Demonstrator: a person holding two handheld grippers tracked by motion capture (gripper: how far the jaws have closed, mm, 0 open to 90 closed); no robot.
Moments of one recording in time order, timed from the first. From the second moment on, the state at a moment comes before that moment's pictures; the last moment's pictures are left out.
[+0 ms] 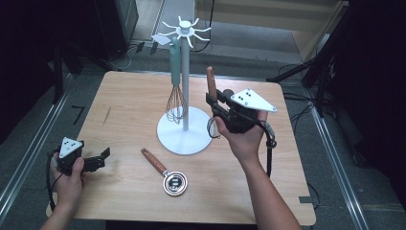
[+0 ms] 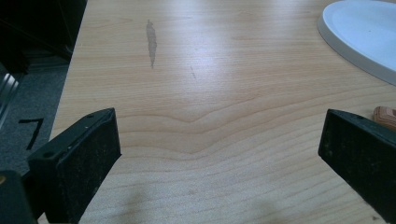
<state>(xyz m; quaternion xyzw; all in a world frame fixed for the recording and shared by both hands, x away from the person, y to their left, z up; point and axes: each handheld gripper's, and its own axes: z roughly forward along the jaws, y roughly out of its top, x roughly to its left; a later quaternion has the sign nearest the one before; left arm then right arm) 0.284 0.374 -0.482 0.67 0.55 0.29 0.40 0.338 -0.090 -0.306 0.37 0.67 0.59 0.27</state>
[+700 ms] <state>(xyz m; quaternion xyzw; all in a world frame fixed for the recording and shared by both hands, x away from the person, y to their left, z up) 0.284 0.375 -0.482 0.67 0.55 0.29 0.40 0.348 -0.087 -0.271 0.35 0.63 0.63 0.29</state>
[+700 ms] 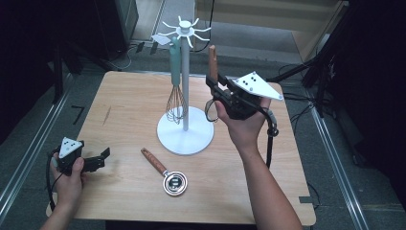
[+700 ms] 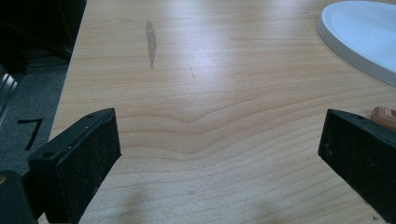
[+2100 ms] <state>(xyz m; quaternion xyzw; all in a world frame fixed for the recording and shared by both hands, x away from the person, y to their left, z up) 0.284 0.375 -0.482 0.67 0.55 0.29 0.40 0.353 -0.073 -0.255 0.33 0.64 0.63 0.29</state>
